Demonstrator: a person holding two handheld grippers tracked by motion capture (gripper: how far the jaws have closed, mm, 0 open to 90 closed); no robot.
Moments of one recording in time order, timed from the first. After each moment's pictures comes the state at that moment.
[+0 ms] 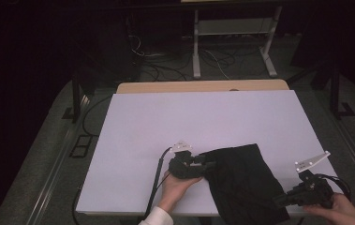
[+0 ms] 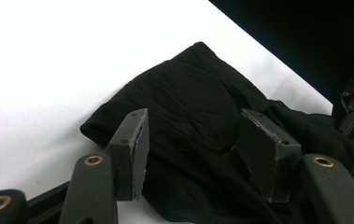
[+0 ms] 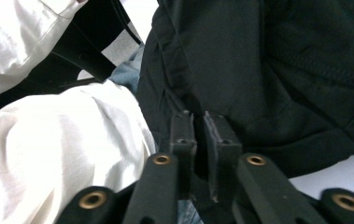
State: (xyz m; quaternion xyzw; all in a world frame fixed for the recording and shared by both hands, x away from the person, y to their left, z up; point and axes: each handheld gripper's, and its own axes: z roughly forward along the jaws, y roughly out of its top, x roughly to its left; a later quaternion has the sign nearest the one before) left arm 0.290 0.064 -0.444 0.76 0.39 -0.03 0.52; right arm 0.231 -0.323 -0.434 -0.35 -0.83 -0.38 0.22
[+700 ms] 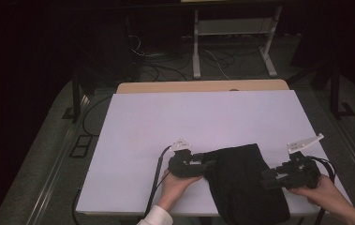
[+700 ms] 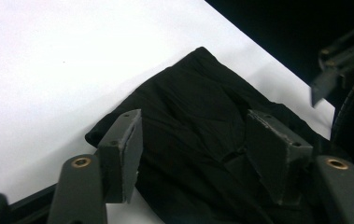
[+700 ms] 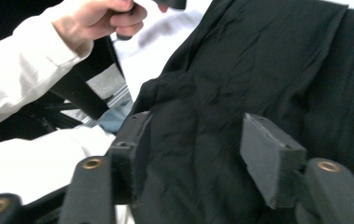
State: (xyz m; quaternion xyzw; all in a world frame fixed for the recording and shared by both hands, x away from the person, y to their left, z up) left arm 0.292 0.064 -0.439 0.76 0.39 -0.02 0.52; right arm 0.270 -0.295 -0.406 -0.32 -0.83 -0.43 0.15
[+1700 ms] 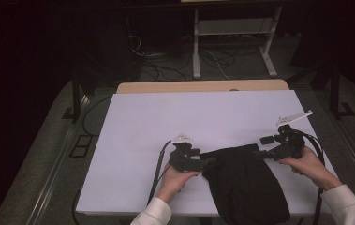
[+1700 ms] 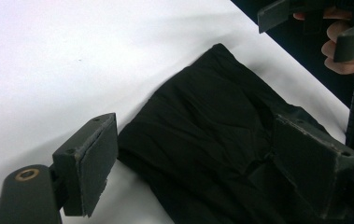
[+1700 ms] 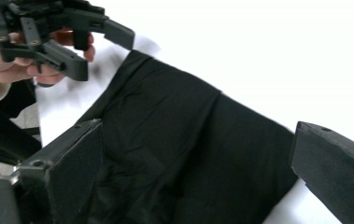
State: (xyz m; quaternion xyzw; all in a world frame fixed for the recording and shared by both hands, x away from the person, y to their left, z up) left arm 0.315 0.062 -0.442 0.77 0.41 -0.03 0.50; right arm 0.344 -0.293 -0.406 -0.36 -0.82 -0.43 0.06
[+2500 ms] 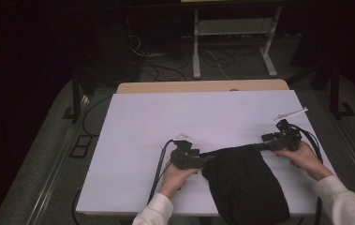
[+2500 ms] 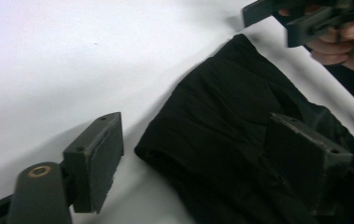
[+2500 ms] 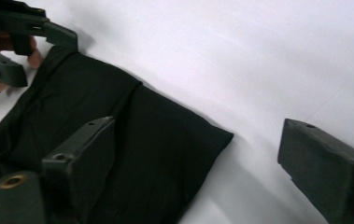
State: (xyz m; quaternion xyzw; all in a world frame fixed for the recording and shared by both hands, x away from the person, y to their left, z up) left arm 0.329 0.059 -0.458 0.77 0.42 -0.06 0.48; right arm 0.383 -0.311 -0.442 -0.41 -0.82 -0.40 0.06
